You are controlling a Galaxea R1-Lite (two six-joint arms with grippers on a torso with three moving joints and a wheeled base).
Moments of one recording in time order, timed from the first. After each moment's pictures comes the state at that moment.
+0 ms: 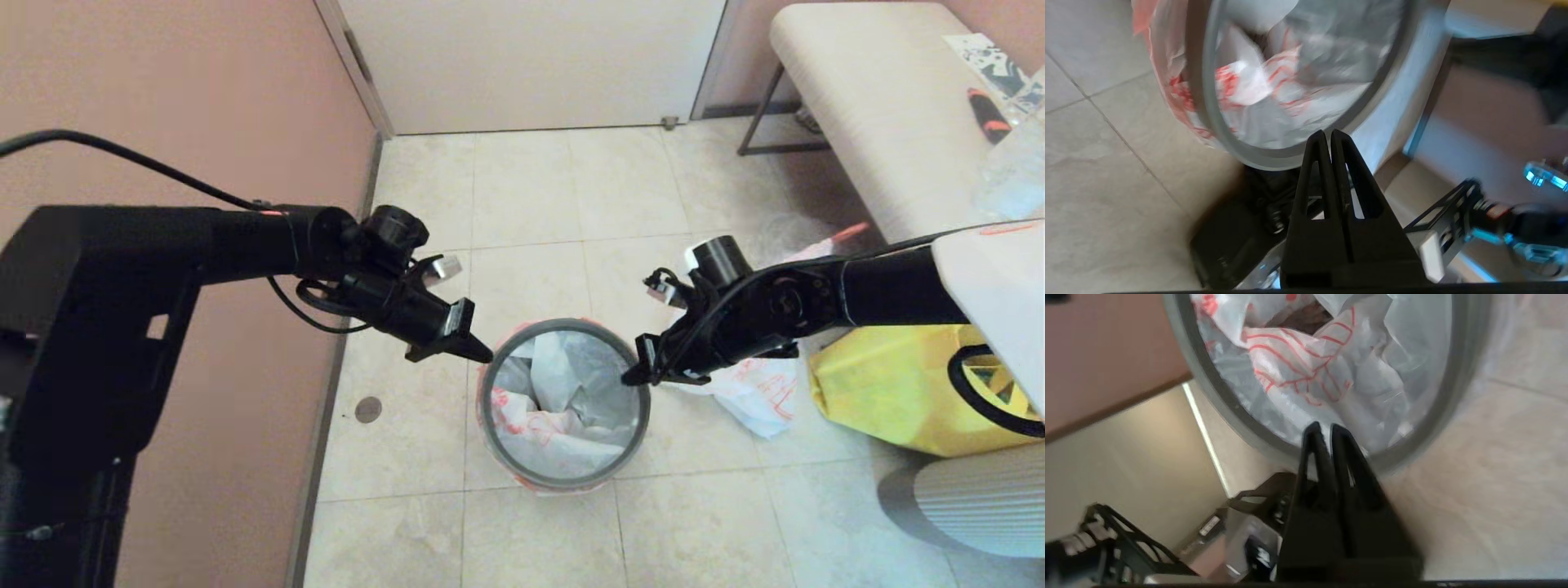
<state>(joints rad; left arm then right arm) -0.27 2.24 -1.94 0.74 -0.57 -0.14 0.40 2.21 -1.70 0.34 0.39 0.27</state>
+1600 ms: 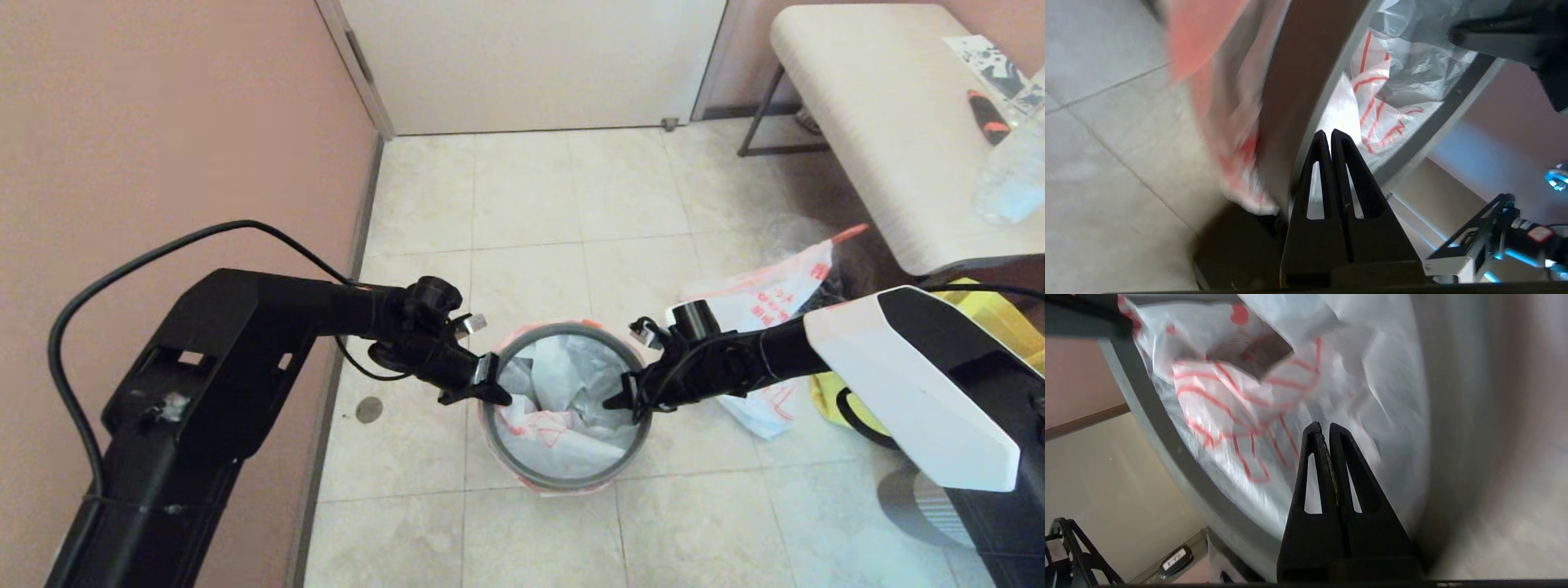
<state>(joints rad) -0.26 2.47 -1.94 0.57 -0.57 -0.15 0.32 2.49 -1.72 0.06 0.51 0.22</state>
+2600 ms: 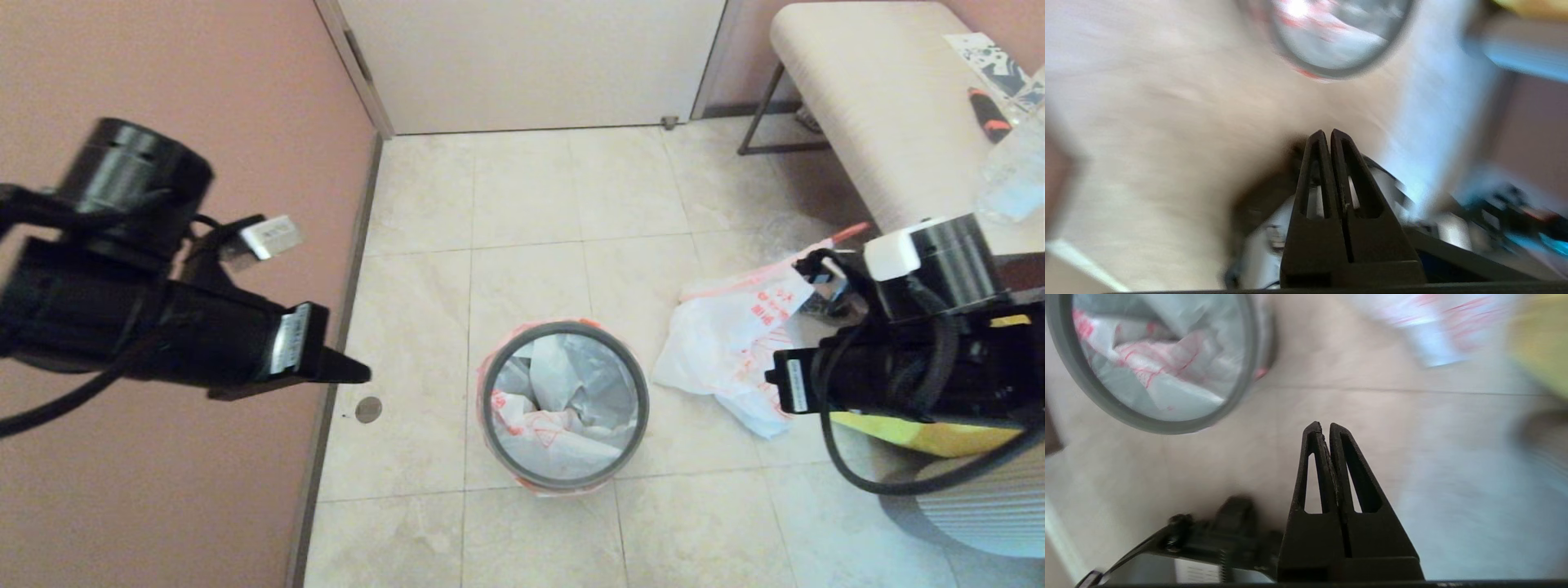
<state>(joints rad) -0.31 1.42 -1.25 0.62 -0.21 -0.26 0.46 1.53 -1.03 0.14 -0.24 0.25</state>
